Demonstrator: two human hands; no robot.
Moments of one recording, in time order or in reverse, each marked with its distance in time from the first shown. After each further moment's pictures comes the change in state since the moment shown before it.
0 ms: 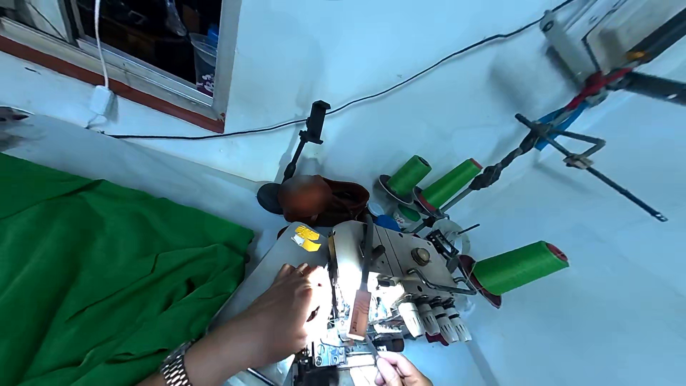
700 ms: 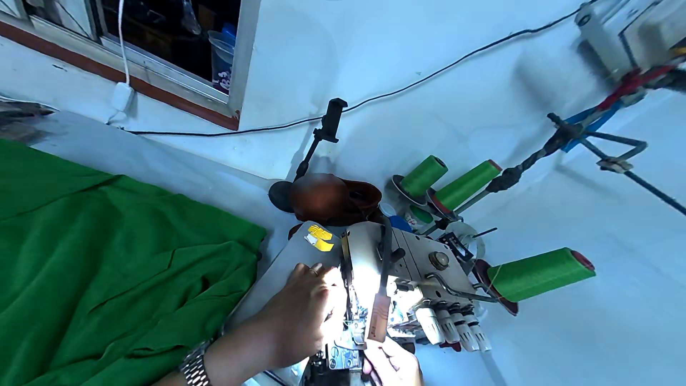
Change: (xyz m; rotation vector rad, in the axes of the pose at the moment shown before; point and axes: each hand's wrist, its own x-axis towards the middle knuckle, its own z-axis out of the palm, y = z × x) left_hand 0.000 0.000 0.002 -0.019 0.012 0.005; right_hand 0.024 -0.016 0.032 0.089 -0.130 -0.077
